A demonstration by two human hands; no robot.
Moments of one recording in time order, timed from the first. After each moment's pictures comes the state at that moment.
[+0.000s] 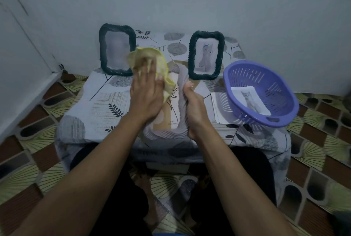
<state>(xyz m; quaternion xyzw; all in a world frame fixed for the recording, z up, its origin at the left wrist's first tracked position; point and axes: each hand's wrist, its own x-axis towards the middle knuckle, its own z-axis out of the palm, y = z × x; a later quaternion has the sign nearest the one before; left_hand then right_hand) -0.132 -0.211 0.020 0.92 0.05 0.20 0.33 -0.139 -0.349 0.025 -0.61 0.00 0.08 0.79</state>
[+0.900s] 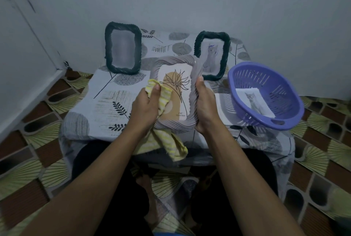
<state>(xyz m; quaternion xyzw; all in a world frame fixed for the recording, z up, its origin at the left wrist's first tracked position) -0.171 -0.213 0.008 0.80 0.16 0.17 0.55 -0.130 -0.358 0.038 -0.60 -0.01 0.08 0.79</state>
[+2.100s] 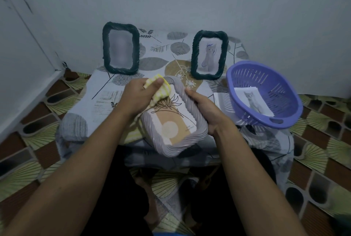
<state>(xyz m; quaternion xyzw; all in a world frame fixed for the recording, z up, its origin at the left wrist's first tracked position) -0.146 -0.181 0.031 0.86 0.09 0.16 0.48 -0.131 -0.383 0.040 -0.57 0.00 0.31 0.76</state>
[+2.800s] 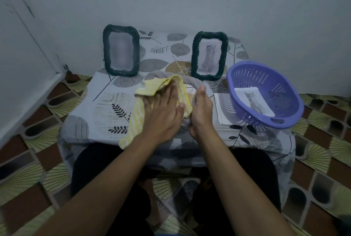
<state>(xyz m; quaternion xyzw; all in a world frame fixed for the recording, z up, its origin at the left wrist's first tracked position) -0.171 -0.249 0.003 0.98 0.01 0.09 0.19 -0.132 -0.352 0.011 -0.57 0.05 0.02 0.82</state>
